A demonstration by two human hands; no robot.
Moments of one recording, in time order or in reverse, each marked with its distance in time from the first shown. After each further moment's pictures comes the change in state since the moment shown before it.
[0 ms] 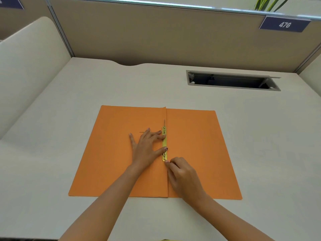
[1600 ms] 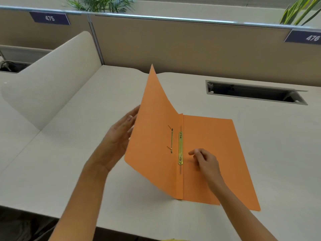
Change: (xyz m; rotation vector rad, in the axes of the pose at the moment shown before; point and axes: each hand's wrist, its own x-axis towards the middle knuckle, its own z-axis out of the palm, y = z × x) left_hand -0.059 0.009 -0.168 -1.160 -0.010 -0.269; right_hand 0.034 0.029 -0.007 0.724 -0.010 0.645
